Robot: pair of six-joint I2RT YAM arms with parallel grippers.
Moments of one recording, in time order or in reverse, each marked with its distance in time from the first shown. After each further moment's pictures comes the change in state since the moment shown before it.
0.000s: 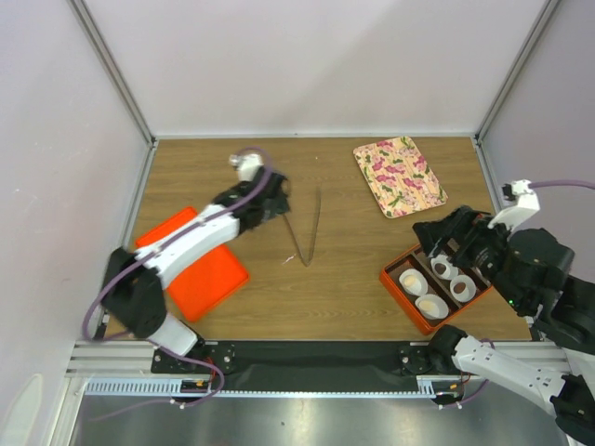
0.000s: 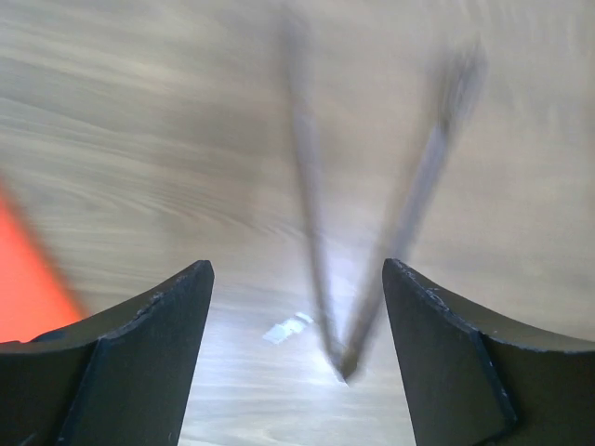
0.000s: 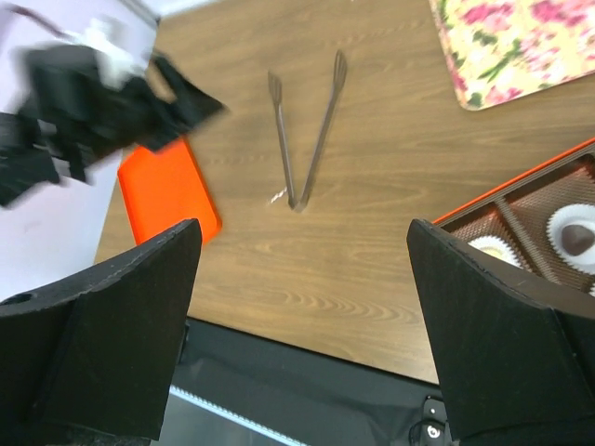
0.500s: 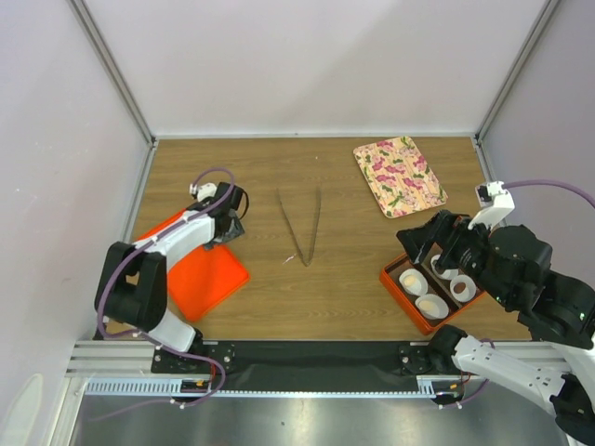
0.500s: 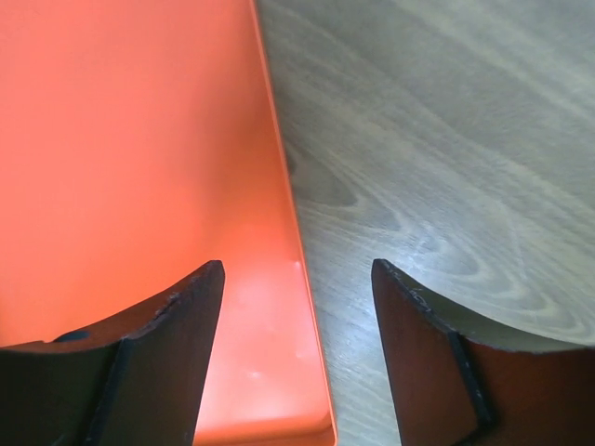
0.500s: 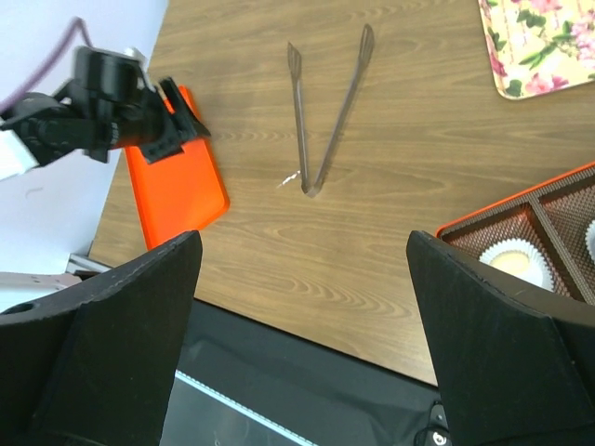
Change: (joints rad) left arm 0.365 -0.089 -0.313 -0.013 0.000 0.045; right arm 0.000 0.016 -0.095 0.051 -0.124 -0.011
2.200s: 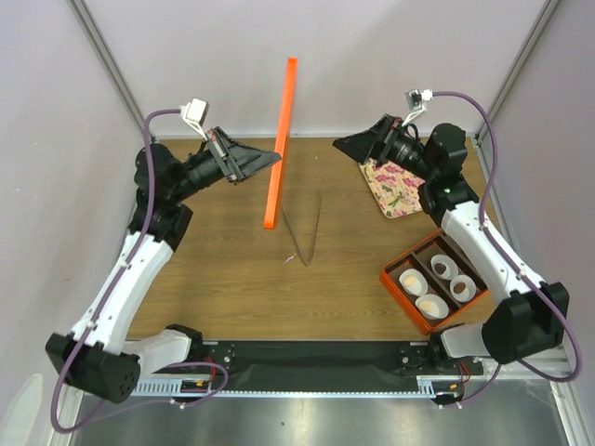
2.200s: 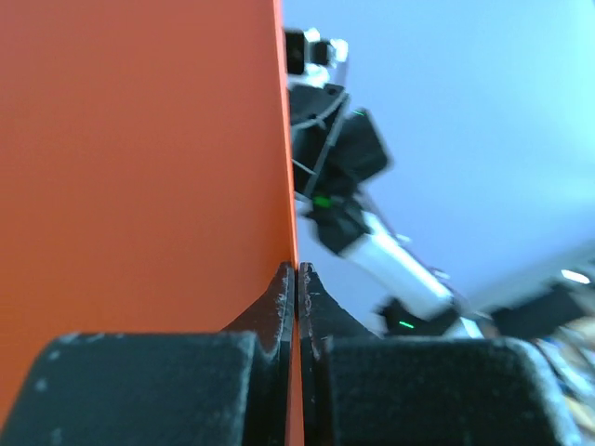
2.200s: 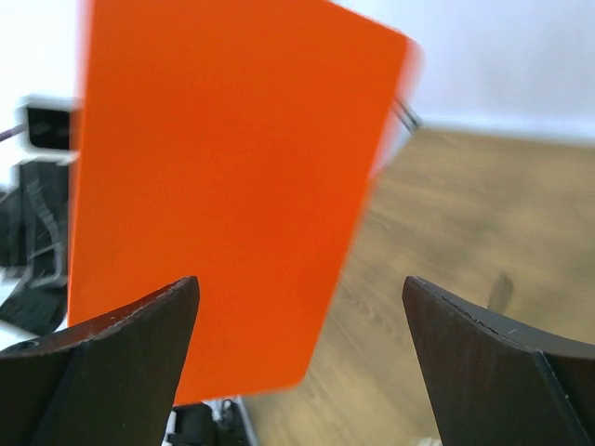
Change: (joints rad) left arm 0.019 -0.422 0.233 0.715 1.209 -0.317; right arm -0.528 0.658 -0.084 1.196 -0.997 0.147
